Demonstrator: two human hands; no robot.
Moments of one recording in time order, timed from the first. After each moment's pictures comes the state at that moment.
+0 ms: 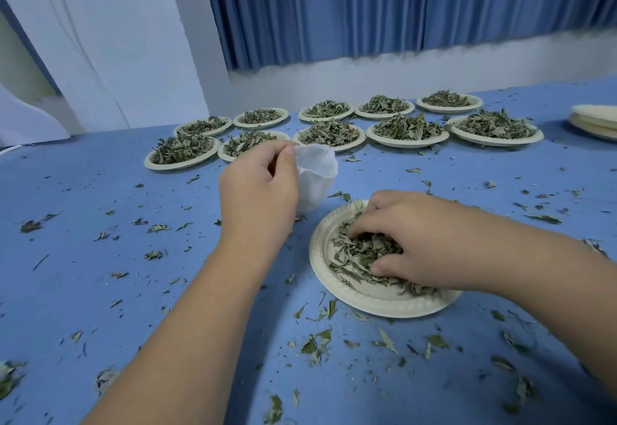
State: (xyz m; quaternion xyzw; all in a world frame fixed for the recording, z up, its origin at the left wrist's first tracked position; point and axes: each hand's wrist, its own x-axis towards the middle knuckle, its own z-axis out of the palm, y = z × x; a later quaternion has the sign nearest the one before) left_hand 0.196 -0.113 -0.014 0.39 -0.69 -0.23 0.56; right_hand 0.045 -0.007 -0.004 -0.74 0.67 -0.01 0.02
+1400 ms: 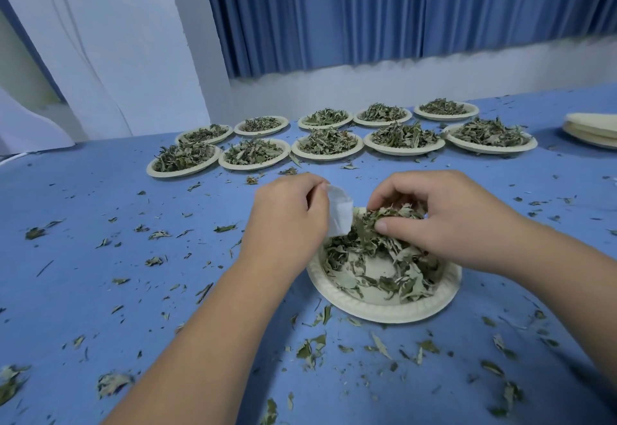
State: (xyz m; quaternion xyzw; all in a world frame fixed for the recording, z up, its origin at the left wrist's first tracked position) left_hand 0.185 -0.097 -0.022 0.37 -0.80 -0.13 0.45; right_hand 0.019 0.001 -0.003 -0.67 0.65 -0.34 0.09
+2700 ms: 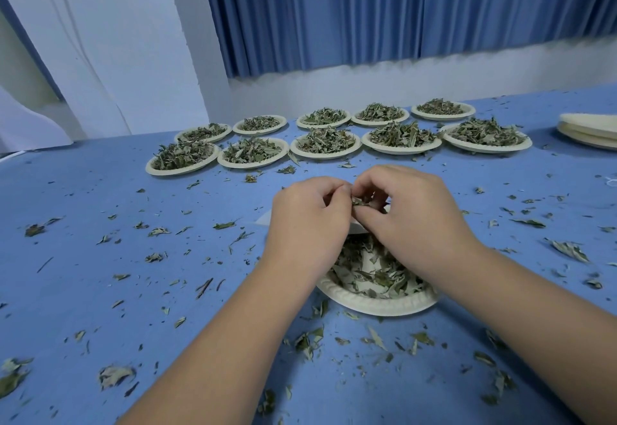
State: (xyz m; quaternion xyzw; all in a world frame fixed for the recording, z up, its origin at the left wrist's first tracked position) left_hand 0.171 -0.071 -0.017 0.39 -0.76 -0.30 0.42; right_hand 0.052 -0.015 -0.017 -0.62 0.67 -0.41 -0.06
